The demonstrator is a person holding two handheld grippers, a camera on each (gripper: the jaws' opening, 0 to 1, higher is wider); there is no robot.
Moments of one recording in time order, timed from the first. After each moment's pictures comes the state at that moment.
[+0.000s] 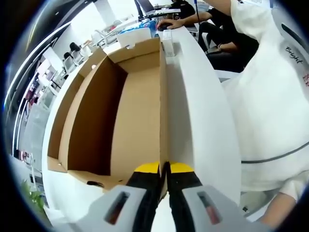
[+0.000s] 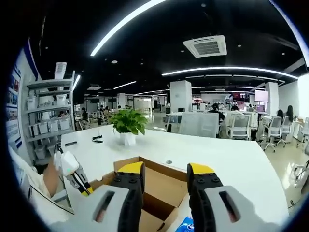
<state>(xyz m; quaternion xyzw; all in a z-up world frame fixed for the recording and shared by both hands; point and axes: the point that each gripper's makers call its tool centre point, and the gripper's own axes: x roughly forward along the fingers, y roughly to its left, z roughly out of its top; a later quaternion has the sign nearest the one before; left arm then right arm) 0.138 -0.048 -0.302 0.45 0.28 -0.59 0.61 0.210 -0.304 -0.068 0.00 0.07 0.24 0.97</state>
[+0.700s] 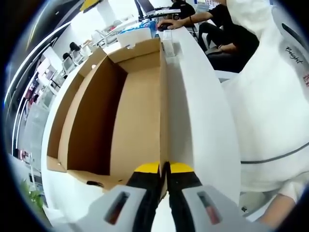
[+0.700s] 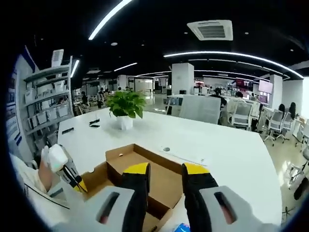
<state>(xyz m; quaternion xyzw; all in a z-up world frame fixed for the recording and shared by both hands) 0.138 -0.049 -0.303 0.45 0.29 -0.59 0.60 0.259 -0.292 -0.087 -0.05 0.16 0.22 0.96</state>
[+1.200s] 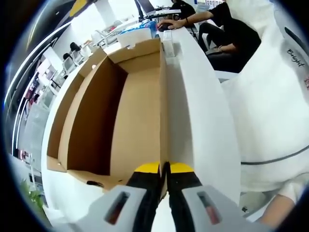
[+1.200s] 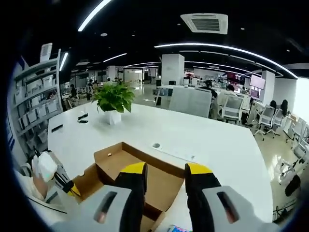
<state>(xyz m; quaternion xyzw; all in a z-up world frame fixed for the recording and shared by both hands) 0.137 -0.049 -0.303 0.45 0.29 -0.59 0.61 0.284 -0.294 -0.079 -0.06 0.20 0.19 0.96</state>
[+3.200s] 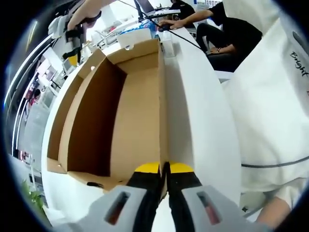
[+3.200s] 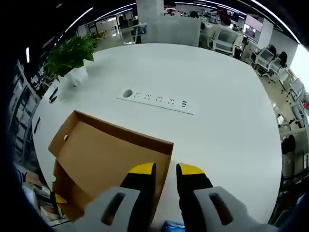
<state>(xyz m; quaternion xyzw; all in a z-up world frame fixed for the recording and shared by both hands) 0.137 -0.050 -0.302 0.45 0.29 -0.59 0.60 0.388 -0.324 -0.227 -0.02 0.49 0.09 0.87</state>
